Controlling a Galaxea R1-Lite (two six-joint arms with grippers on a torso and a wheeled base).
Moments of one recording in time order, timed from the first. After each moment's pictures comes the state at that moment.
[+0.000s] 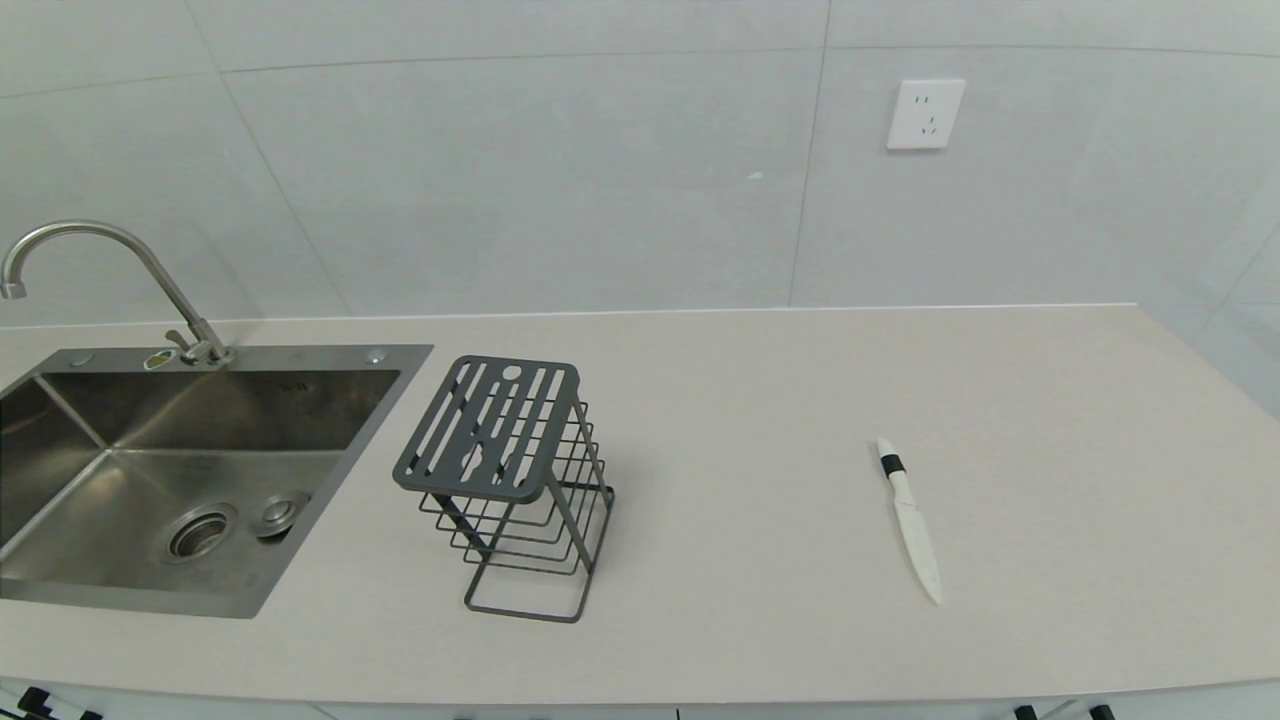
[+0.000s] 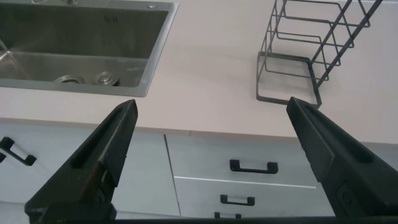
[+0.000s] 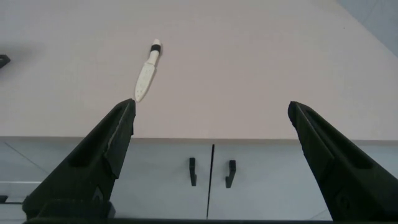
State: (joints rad) left arm 0.00 0.00 0.00 0.00 0.05 -0.05; right arm -0.01 0.00 0.00 0.00 0.00 -0.01
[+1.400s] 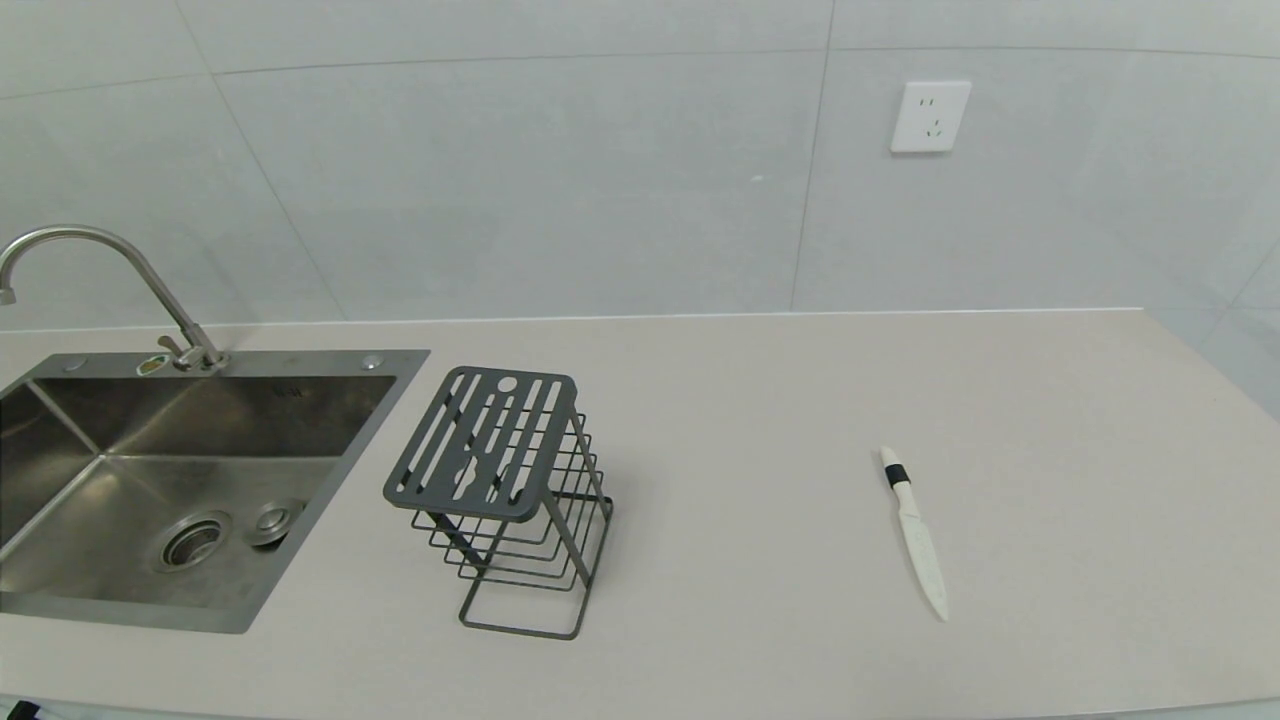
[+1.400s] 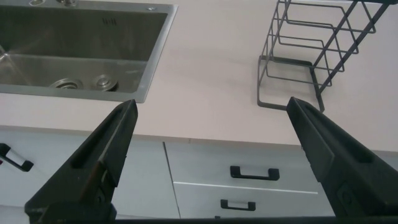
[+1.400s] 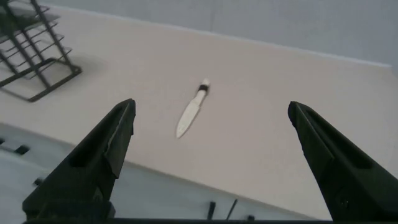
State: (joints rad) left arm 0.00 0.00 0.00 0.00 0.05 -0.05; right arm 0.00 0.37 -0.17 -0.11 0.33 -0.10
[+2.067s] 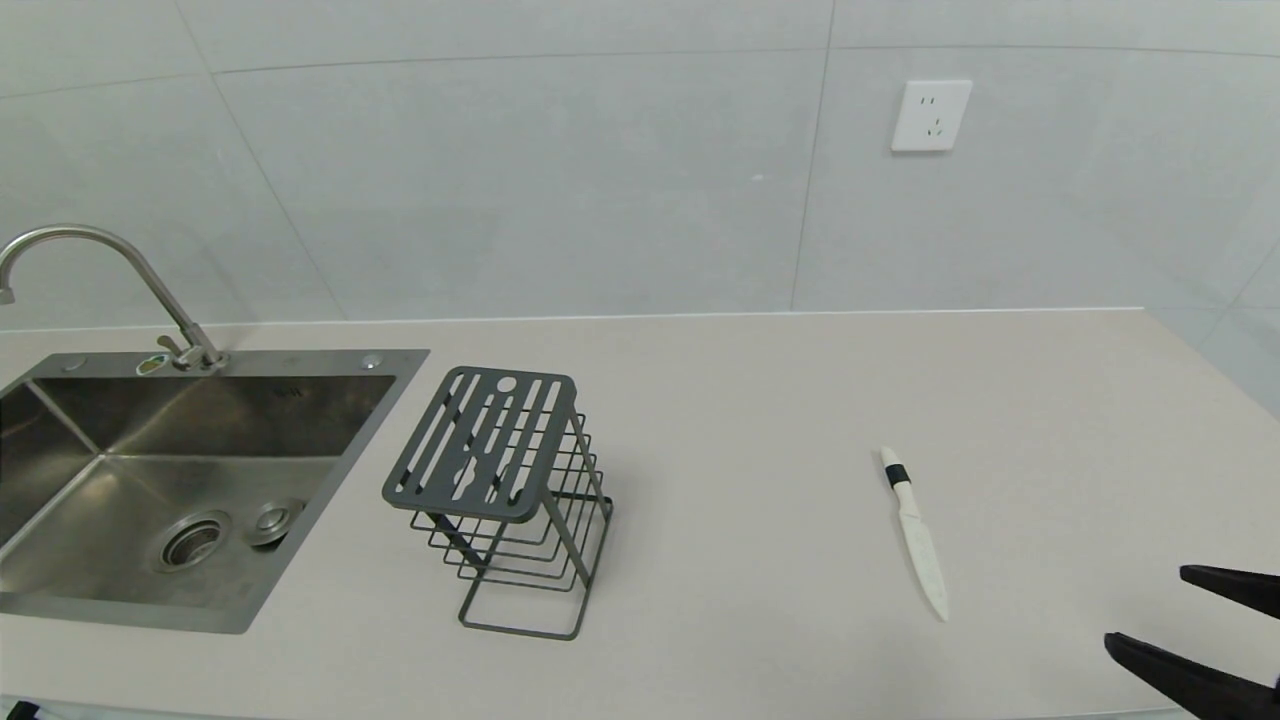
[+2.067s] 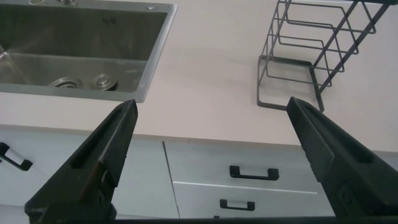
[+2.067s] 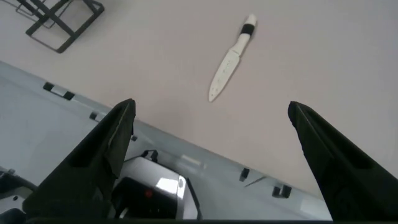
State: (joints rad) left arm 0.00 0.00 0.00 0.00 0.05 -0.05; right arm 0.16 0.95 -0.32 -0.22 0.28 -0.13
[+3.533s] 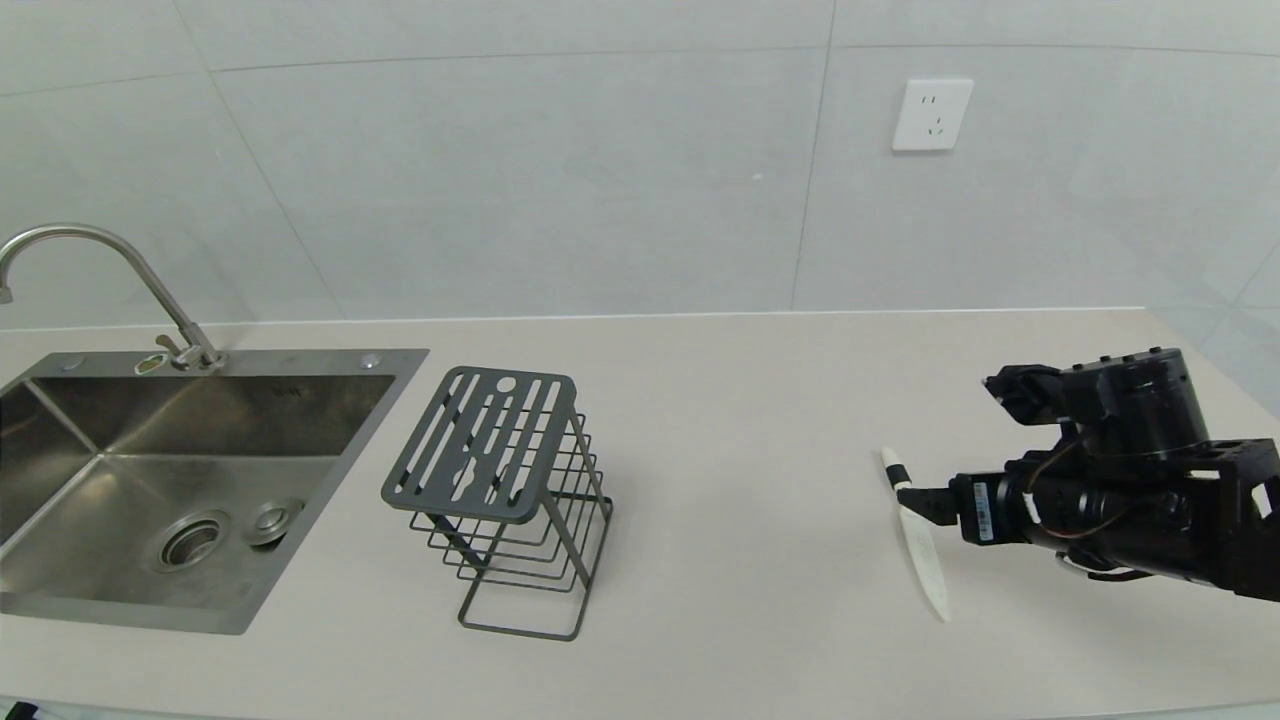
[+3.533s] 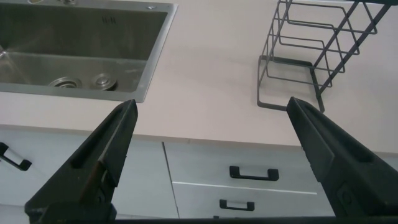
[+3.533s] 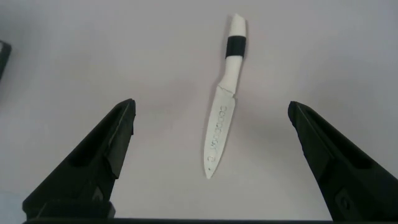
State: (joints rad) left arm 0.00 0.00 0.00 0.00 0.05 -0.05; right arm 0.40 1.65 -0.72 -0.31 -0.14 0.19
